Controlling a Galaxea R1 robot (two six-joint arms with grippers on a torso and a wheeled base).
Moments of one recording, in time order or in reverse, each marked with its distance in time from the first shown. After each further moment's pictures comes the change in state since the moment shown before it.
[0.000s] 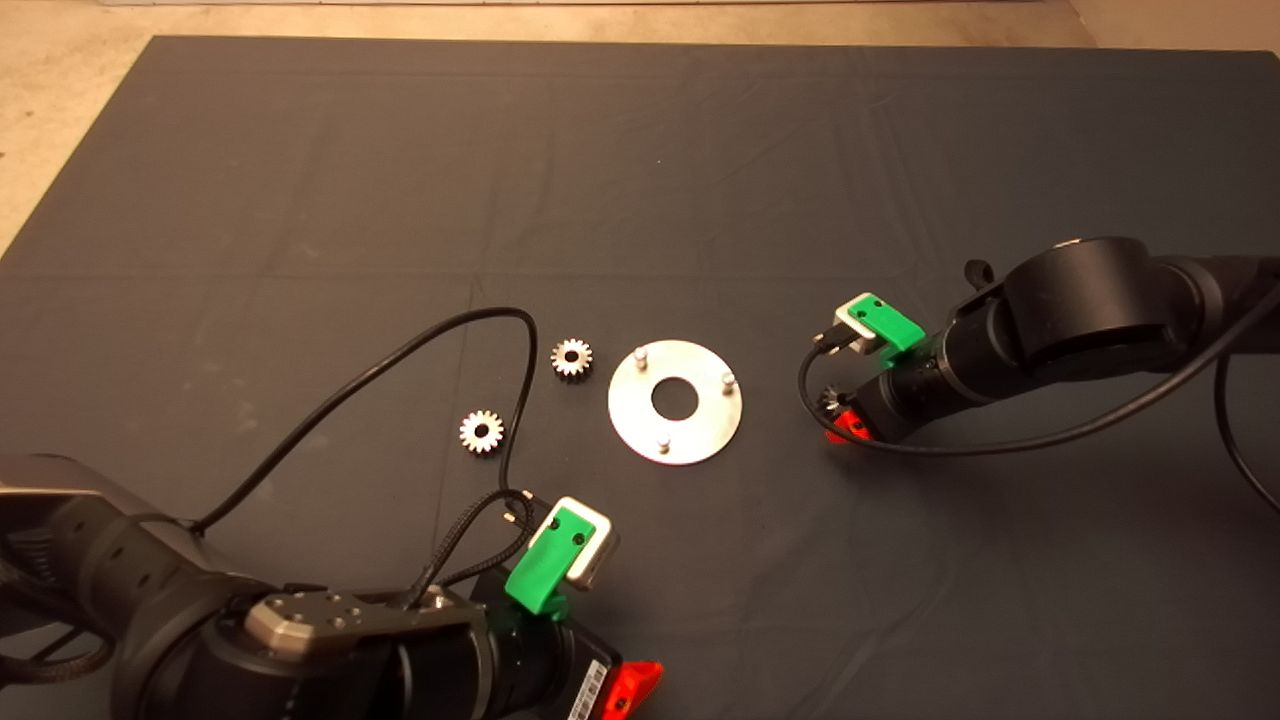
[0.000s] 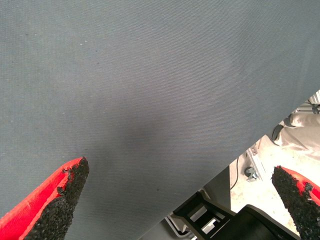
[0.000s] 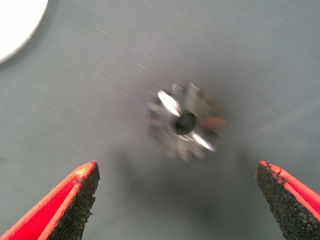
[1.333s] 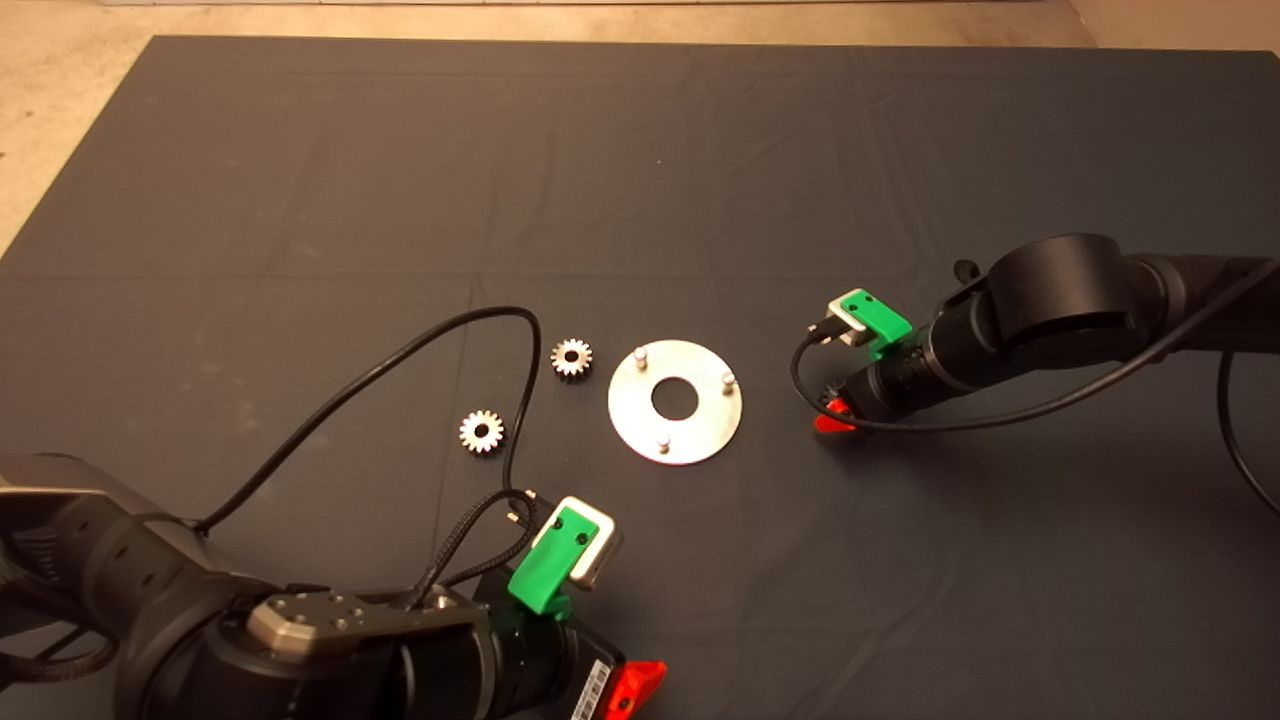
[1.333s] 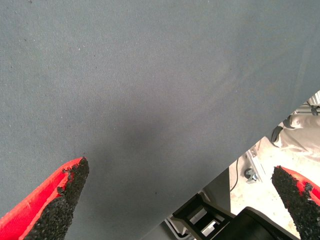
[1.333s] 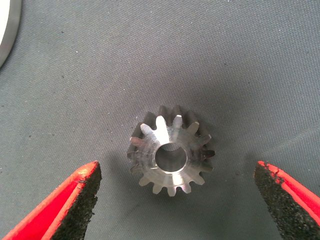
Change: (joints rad) left arm 0.000 0.002 0.000 0.010 0.000 0.000; right arm -0.022 0.003 -0.081 0.000 0.041 -0.033
